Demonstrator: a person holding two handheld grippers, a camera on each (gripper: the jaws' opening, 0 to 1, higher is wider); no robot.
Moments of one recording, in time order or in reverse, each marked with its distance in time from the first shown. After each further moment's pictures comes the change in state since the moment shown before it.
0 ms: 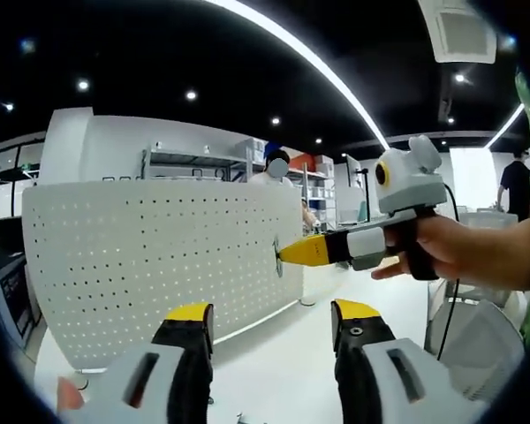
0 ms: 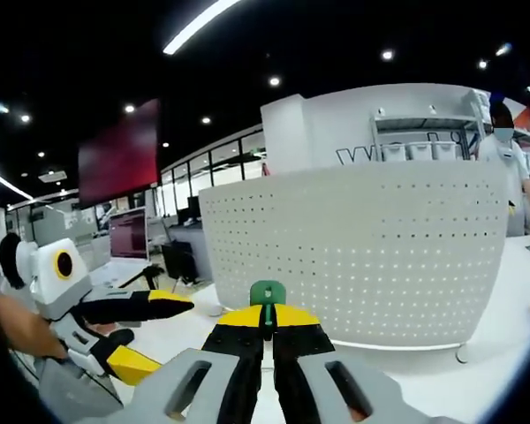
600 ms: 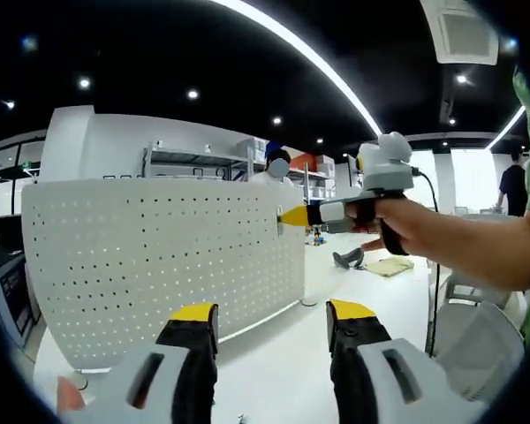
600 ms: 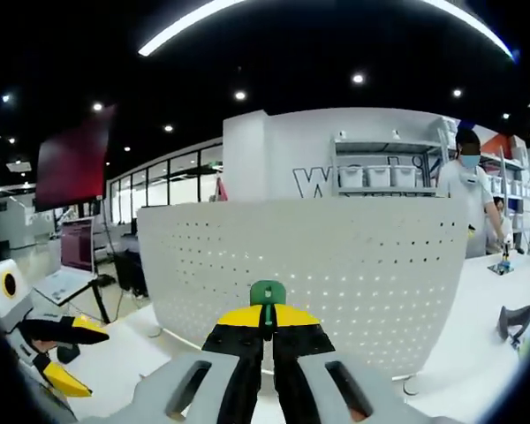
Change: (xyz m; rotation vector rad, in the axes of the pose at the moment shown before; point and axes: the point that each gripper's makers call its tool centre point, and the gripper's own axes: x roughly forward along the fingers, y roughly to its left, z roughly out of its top) left arm 0.003 0.004 0.000 -0.006 0.002 0.002; right arm 0.010 -0.094 0.049 -0.057 -0.076 -0.238
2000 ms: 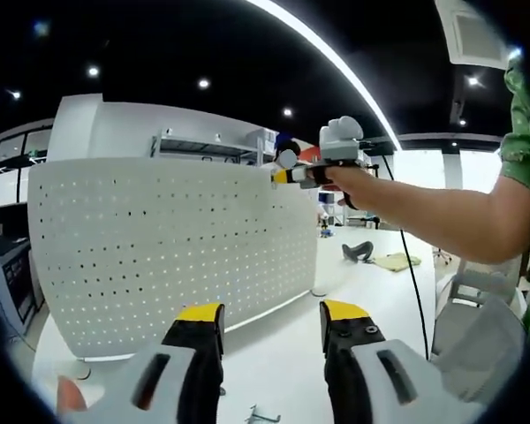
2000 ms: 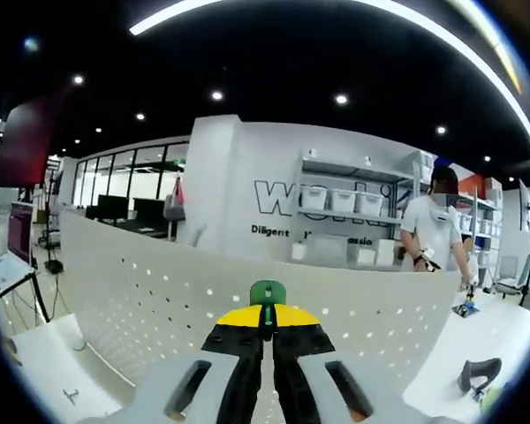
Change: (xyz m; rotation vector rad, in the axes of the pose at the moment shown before) left arm 0.000 0.027 -0.019 -0.038 0.043 0.033; right arm 0.085 -0.089 0.049 -0.123 -0.037 -0.190
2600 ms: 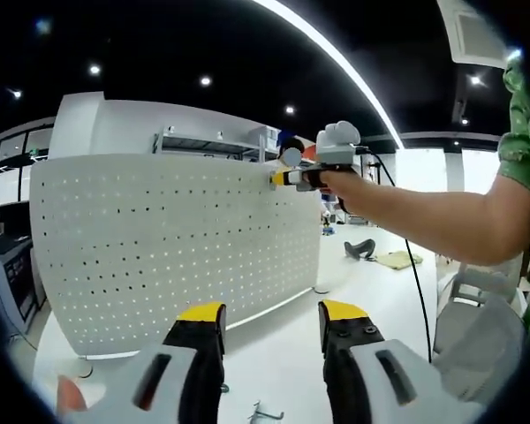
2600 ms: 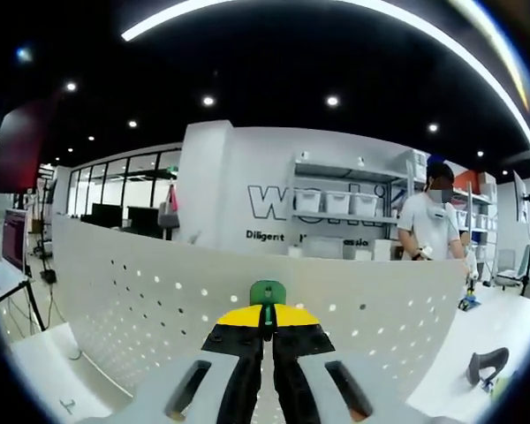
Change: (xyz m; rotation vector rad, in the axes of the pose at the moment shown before) left arm -0.001 0.005 -0.003 -0.002 0.012 0.009; right arm 0.014 -0.001 -0.009 0.025 -0.030 -0.032
